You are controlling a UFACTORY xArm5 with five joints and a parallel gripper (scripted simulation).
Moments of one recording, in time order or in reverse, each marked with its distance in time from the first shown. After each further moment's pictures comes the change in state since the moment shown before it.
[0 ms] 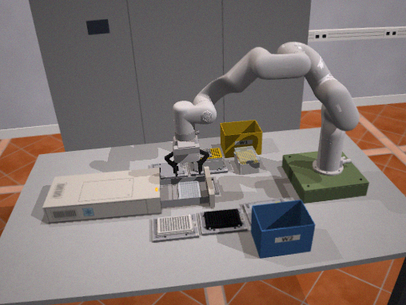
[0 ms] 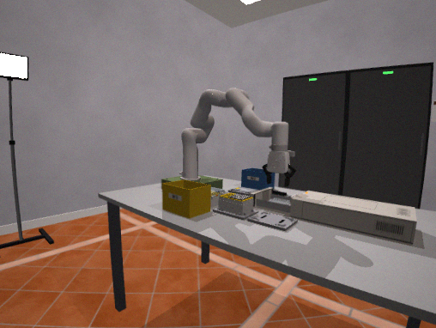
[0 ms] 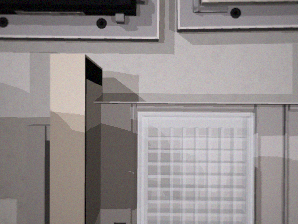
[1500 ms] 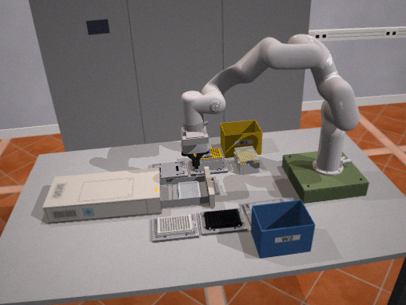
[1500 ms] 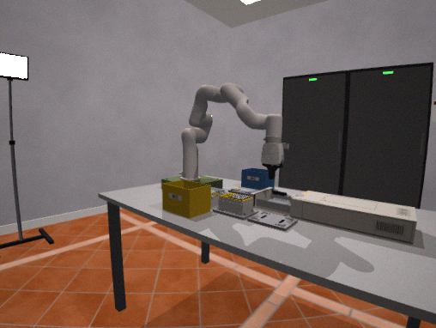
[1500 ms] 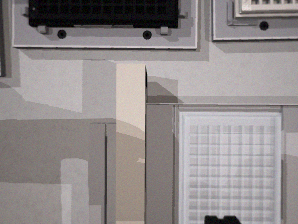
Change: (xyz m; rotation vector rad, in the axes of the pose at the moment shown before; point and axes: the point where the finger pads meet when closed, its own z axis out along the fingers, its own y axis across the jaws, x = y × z) arm 0.000 -0.033 -0.036 0.005 0.000 0.000
